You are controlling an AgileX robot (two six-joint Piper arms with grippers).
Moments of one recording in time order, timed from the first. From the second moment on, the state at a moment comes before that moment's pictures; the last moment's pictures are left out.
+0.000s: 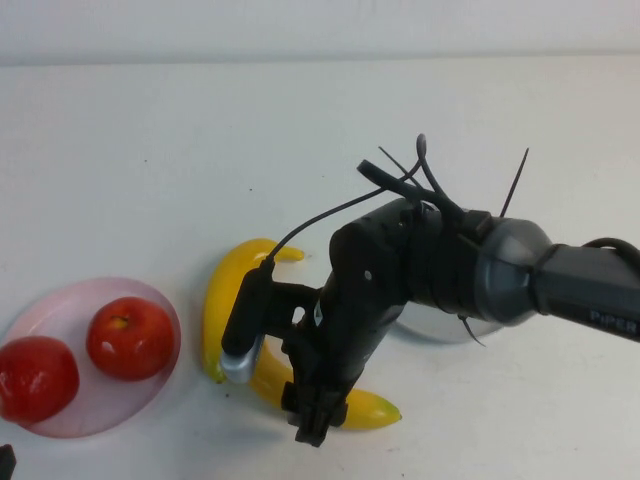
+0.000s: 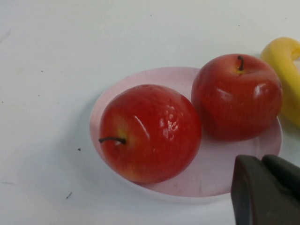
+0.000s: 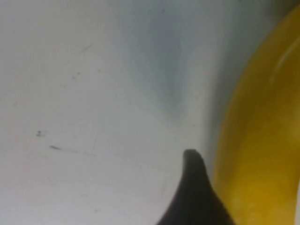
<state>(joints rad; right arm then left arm) 0.87 1.95 -1.43 0.20 0.85 -0.62 -0.11 -0.01 0.03 -0.11 0.38 0.11</state>
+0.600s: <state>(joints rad) 0.87 1.91 -1.44 0.14 0.83 -0.49 -0.11 -0.01 0.03 -0.11 0.38 0.11</state>
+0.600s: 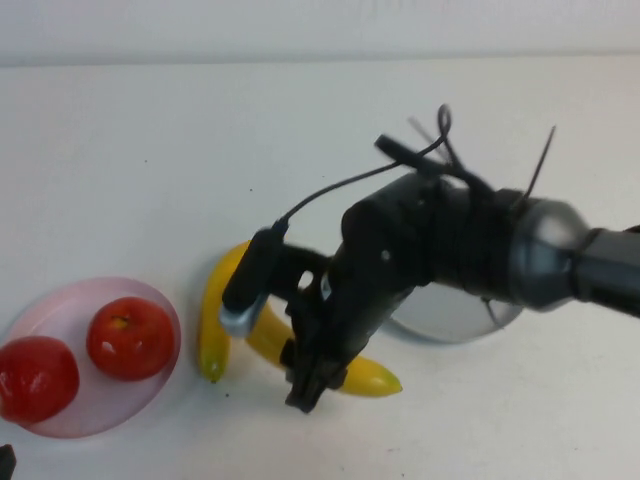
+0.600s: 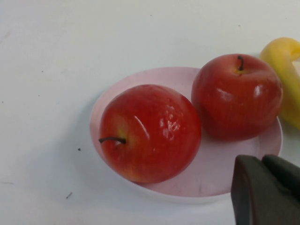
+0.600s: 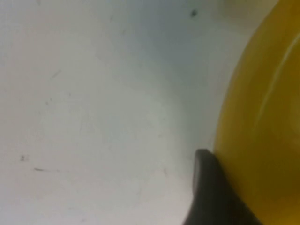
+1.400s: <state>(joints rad) 0.47 1.94 -1.45 -0.06 0.89 0.22 -0.11 -0.01 0.03 -0.11 0.38 0.11</state>
